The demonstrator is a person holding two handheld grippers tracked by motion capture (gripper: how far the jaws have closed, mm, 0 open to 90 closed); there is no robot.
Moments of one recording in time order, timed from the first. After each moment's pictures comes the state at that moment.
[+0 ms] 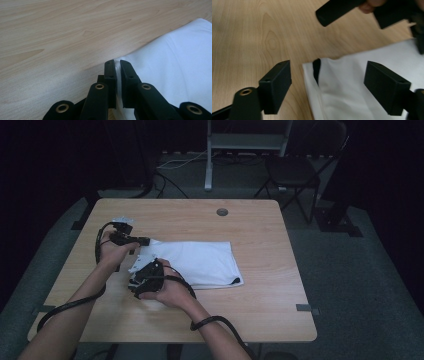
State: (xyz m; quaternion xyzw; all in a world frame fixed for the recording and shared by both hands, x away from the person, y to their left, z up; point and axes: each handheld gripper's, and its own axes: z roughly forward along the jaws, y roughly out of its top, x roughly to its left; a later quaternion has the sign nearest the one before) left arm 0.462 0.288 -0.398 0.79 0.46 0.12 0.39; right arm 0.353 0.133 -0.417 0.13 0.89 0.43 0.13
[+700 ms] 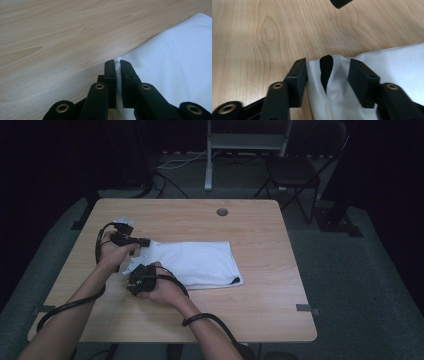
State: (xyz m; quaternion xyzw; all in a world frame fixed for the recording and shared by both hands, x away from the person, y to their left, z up) left arm 0.461 0.287 -0.400 0.79 0.45 0.12 0.38; right arm 0.365 0.154 -0.437 0.13 0.90 0.40 0.09
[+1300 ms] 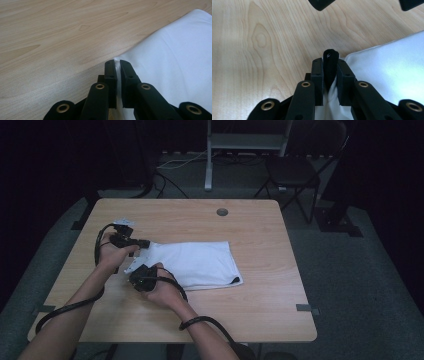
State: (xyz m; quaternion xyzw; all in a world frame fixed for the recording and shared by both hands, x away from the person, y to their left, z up) left arm 0.456 0.287 -0.398 0.80 0.45 0.12 0.38; right arm 0.359 0.151 -0.436 0.17 0.89 0.41 0.11
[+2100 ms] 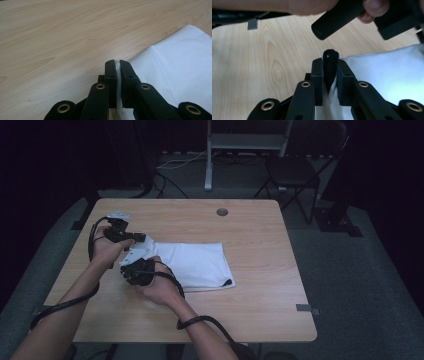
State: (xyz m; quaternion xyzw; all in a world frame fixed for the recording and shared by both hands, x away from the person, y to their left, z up) left arm 0.451 0.290 -0.365 0.80 0.44 0.15 0.38; right arm 0.350 0.148 -0.390 0.17 0.86 0.47 0.13
